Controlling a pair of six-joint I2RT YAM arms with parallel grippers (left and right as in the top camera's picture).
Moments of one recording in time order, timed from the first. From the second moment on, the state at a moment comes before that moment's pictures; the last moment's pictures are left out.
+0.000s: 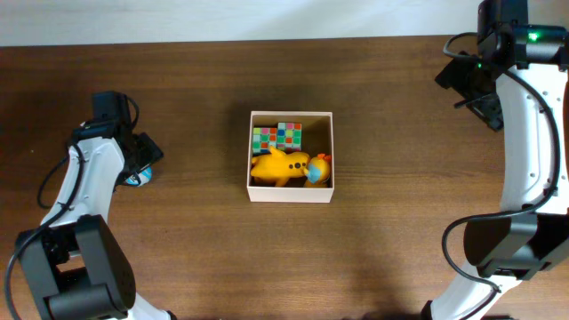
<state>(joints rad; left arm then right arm) 0.19 1.78 1.27 -0.80 -0.23 -0.49 -0.11 1.95 2.14 -1.47 0.19 0.73</state>
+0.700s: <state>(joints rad) 0.19 1.78 1.07 -0.51 -0.24 -0.49 -0.11 1.95 2.14 -1.47 0.19 0.73</state>
